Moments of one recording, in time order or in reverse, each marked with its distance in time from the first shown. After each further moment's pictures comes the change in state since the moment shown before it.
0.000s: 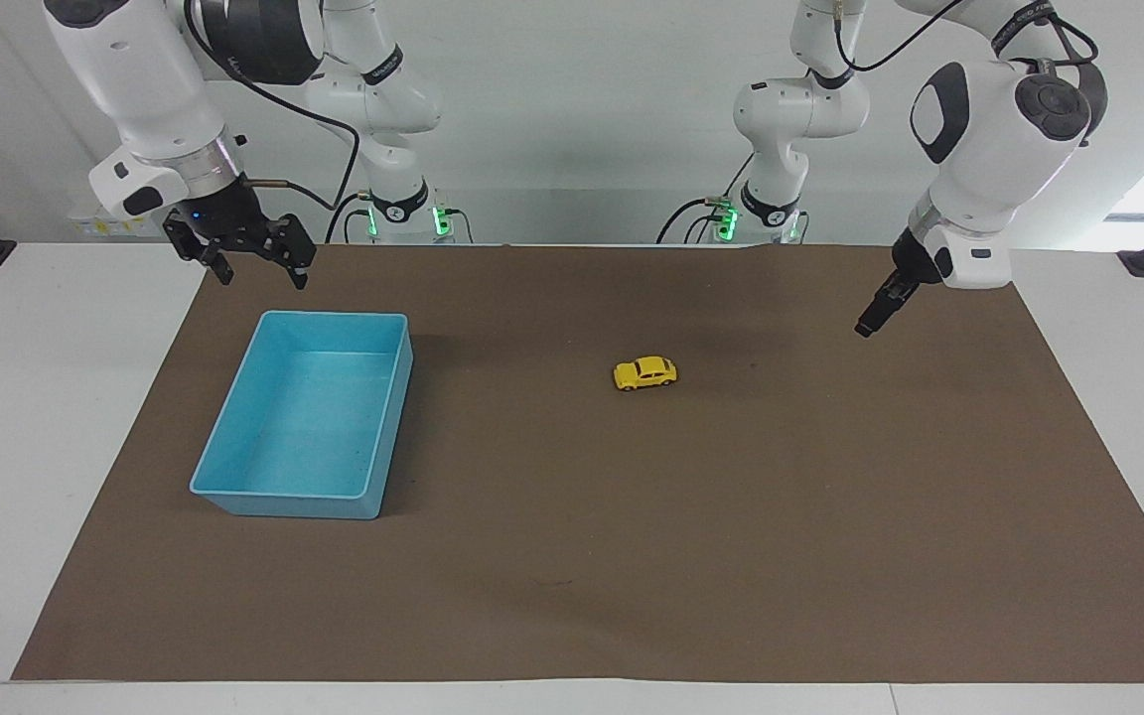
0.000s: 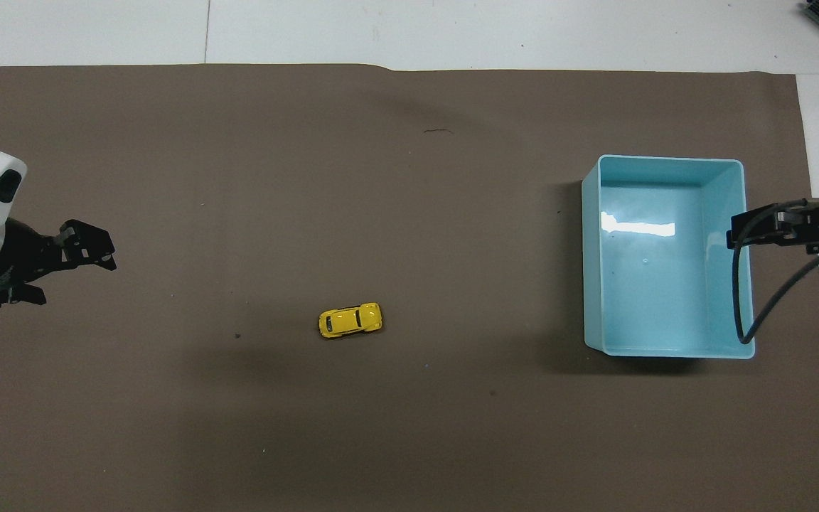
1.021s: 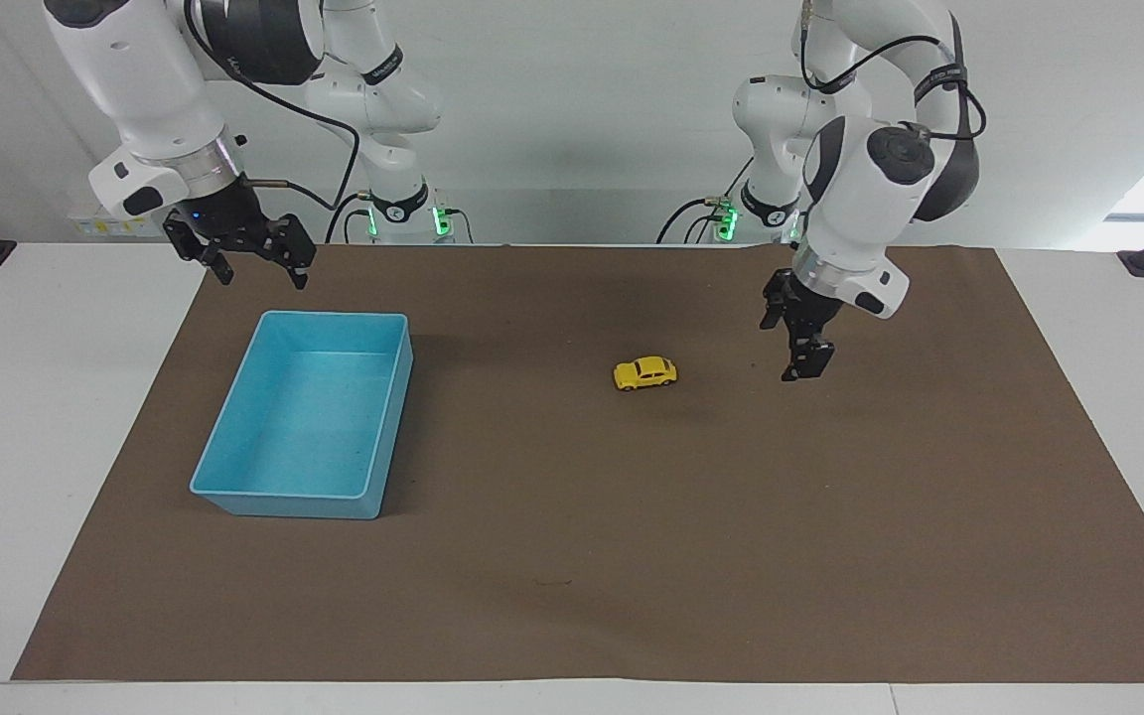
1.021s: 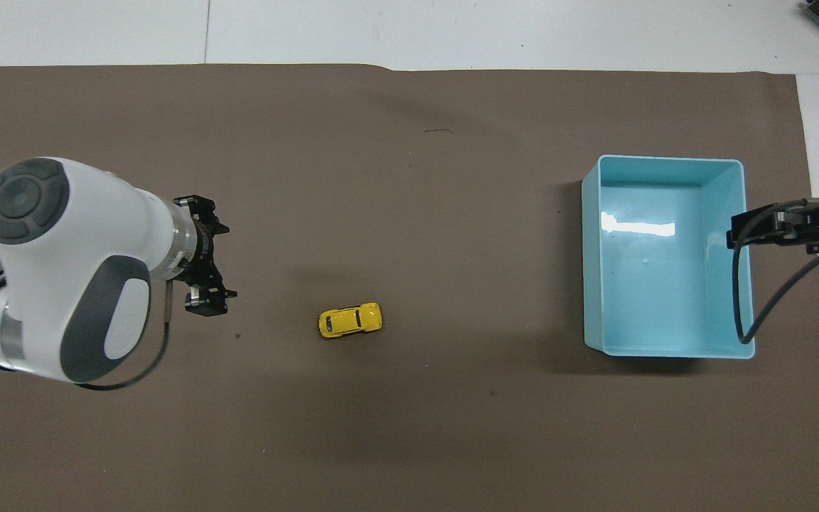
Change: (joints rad) left arm -0.246 0.108 -0.007 -0.067 -0.035 0.288 -1.101; right arm 0.000 0.000 0.000 0.000 0.000 0.000 0.000
